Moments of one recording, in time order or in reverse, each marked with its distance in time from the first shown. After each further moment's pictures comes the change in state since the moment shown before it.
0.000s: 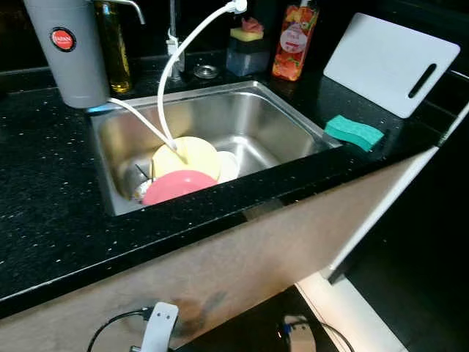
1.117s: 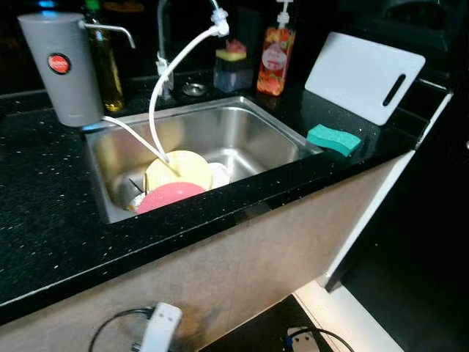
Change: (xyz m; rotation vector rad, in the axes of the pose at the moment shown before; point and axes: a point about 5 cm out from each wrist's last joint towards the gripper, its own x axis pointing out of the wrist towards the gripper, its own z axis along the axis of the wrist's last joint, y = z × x) left arm 0.001 -0.017 -0.004 0.181 0.061 -0.192; right arm -0.013 -0.025 -0.053 -0.144 0.187 -0.114
